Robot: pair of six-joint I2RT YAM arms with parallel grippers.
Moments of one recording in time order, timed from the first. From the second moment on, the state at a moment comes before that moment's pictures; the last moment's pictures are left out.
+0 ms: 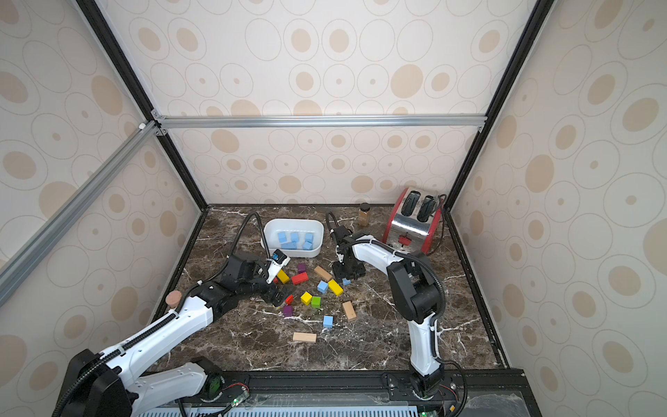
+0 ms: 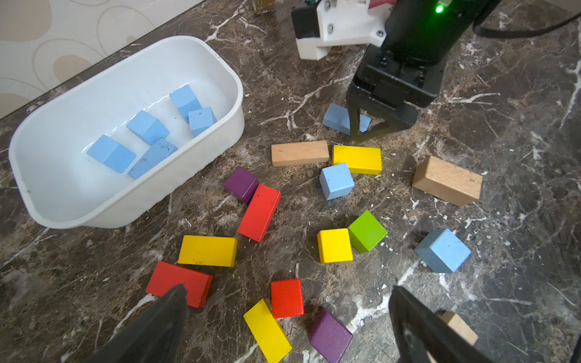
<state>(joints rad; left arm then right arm) -0.52 1.12 0.73 -0.33 0.18 0.21 0.54 2.02 1.50 -0.90 -0.05 0.23</state>
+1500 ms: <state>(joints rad) -0.52 1.10 0.73 -0.31 0.15 0.20 0.54 2.07 1.50 -0.82 -0.01 0.28</state>
